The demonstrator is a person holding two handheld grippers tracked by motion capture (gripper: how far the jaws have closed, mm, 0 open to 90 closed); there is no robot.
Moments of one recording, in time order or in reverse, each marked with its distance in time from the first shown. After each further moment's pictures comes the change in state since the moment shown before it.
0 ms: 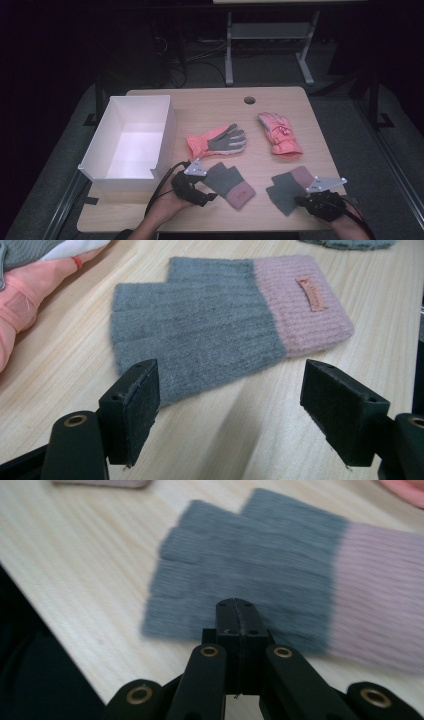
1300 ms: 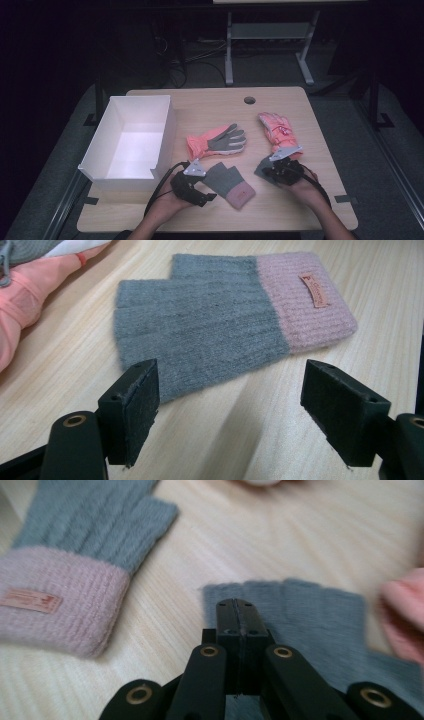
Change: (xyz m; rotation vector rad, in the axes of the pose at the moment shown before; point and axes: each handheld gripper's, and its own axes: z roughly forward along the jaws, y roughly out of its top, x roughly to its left) left arm 0.001 -0.003 -0.001 -0.002 0.009 -0.010; right arm -0.015 0.093 0.069 -0.061 0.043 -0.072
